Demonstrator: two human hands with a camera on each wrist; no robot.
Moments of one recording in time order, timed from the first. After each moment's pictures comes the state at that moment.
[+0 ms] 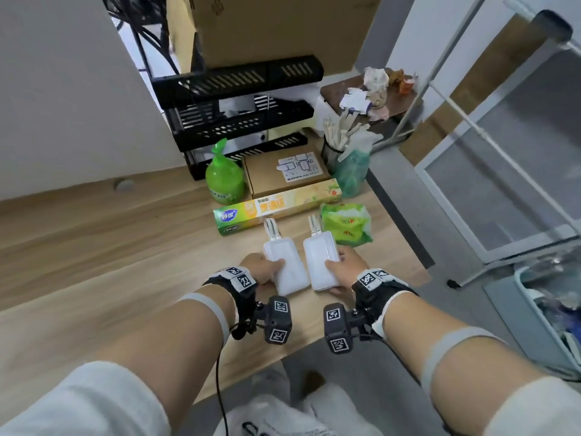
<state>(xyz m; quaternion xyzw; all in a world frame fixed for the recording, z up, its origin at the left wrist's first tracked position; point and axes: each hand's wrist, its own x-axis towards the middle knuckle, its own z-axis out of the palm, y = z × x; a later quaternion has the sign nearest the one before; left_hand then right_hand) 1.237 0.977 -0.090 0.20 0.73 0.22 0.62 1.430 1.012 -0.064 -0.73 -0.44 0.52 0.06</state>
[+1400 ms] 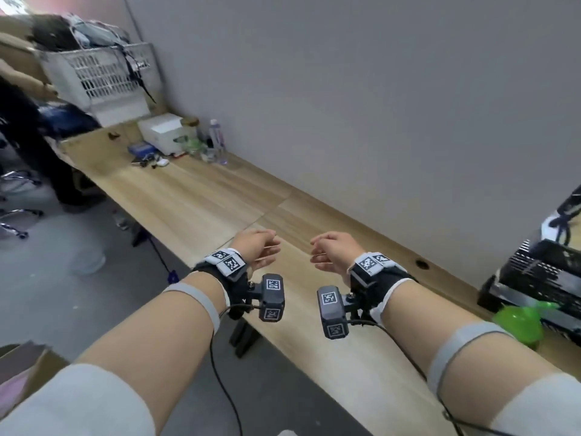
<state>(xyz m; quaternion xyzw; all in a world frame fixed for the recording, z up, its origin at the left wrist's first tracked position) 0.972 0.567 0.146 -0.10 0.68 0.70 0.21 1.034 0.741 0.161 -0.22 -0.73 0.64 -0.07</state>
